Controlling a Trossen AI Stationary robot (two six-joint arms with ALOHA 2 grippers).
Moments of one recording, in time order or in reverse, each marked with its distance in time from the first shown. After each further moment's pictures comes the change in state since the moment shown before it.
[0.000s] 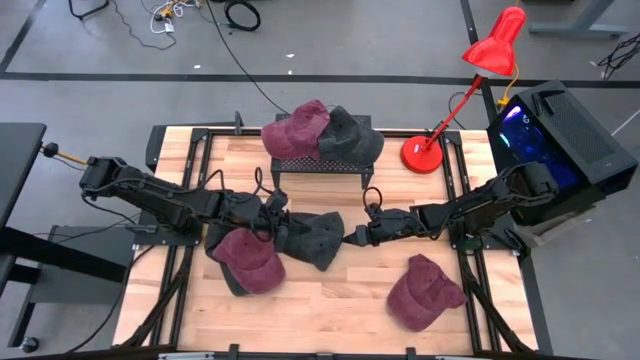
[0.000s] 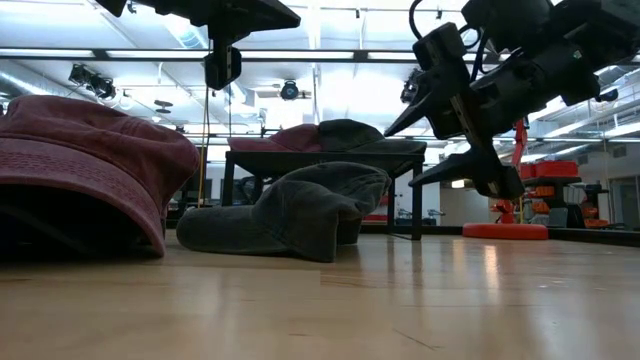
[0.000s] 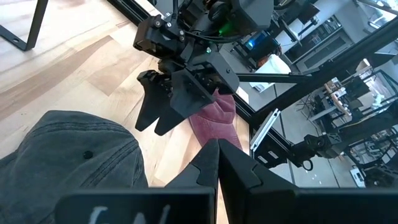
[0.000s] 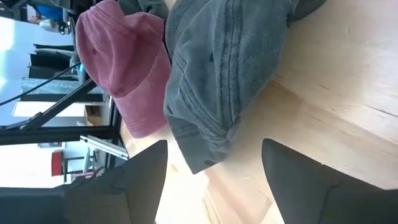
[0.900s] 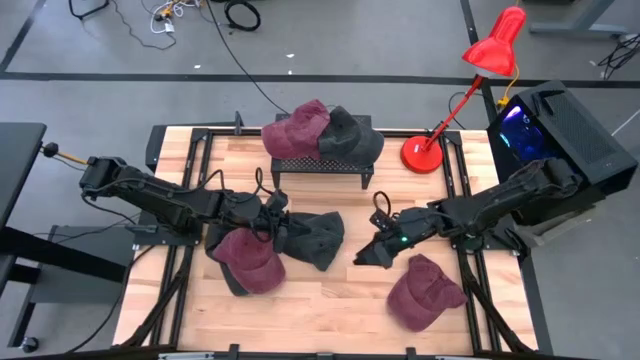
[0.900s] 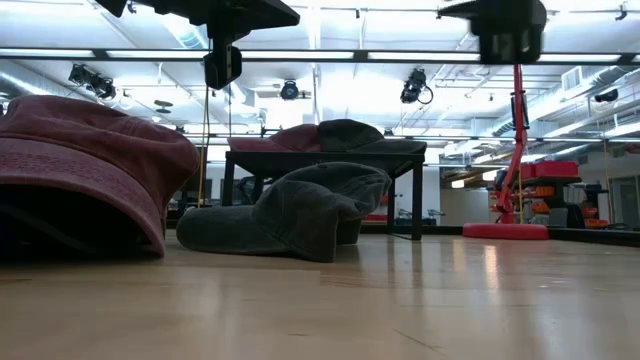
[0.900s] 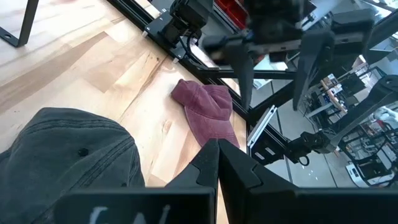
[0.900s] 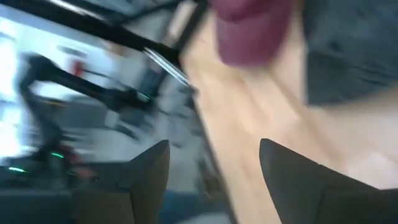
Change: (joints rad) left arm 0.000 0.000 0.000 0.001 0.019 0.000; right arm 0.147 -0.245 0.324 -0.500 -0.130 -0.230
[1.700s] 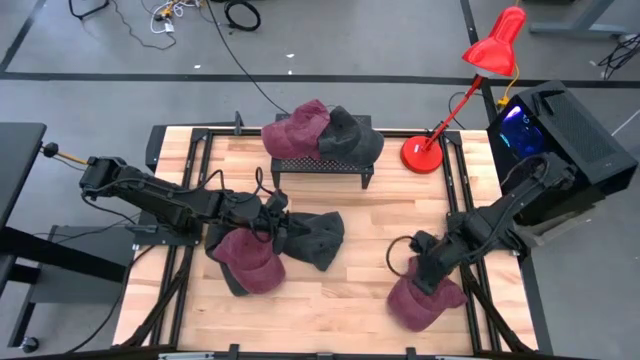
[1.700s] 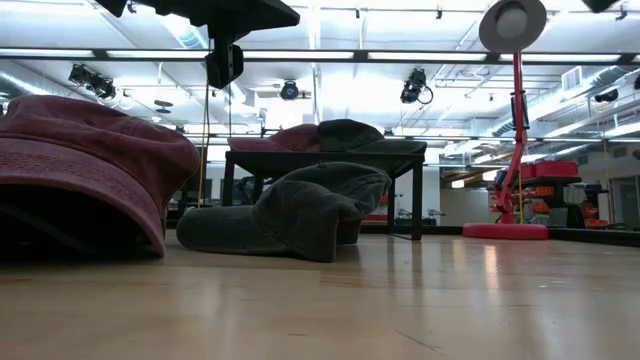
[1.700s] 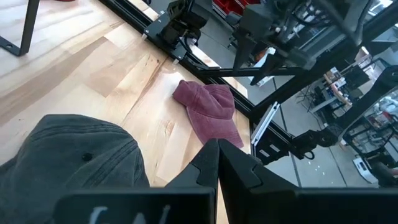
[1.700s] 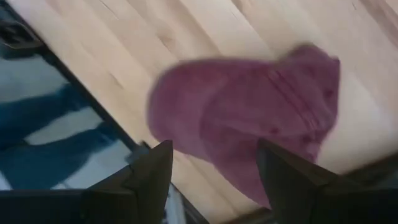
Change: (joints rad) left arm 0.000 0.000 0.000 -0.001 0.001 0.048; right arm 0.324 -0.002 0.218 -1.022 -0.031 0.260
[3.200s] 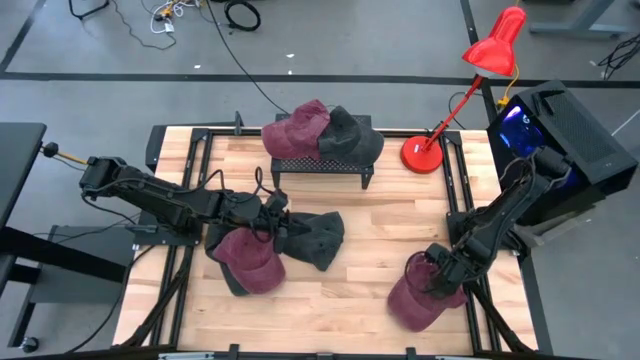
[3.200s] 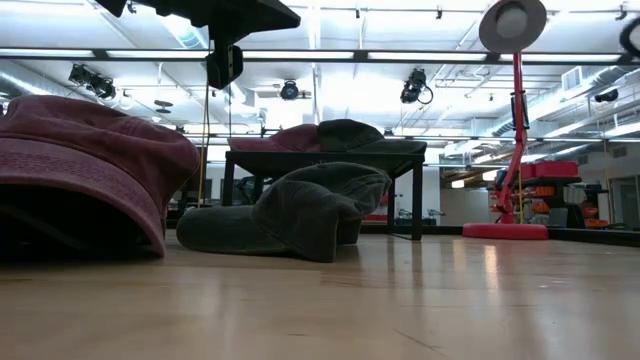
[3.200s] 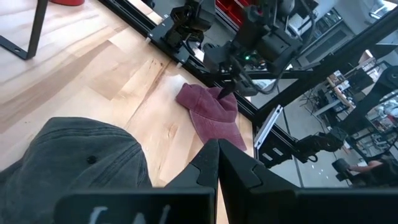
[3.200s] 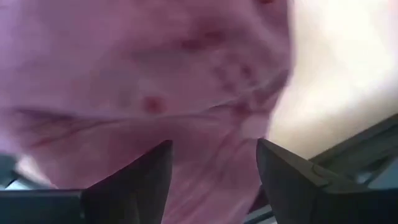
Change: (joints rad) left arm 0.000 0.000 0.000 0.000 -0.019 -0.001; right arm 0.198 -0.060 -0.493 0.299 -0.079 0.266
